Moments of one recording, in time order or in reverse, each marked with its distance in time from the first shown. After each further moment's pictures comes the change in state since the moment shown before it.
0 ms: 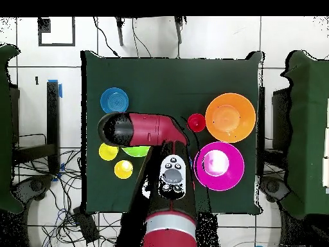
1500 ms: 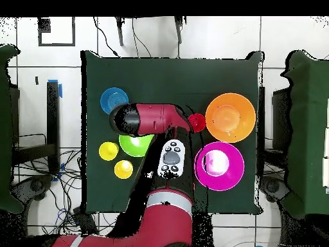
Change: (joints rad) arm 0.020 0.130 -0.082 -0.154 -0.074 0.000 0.000
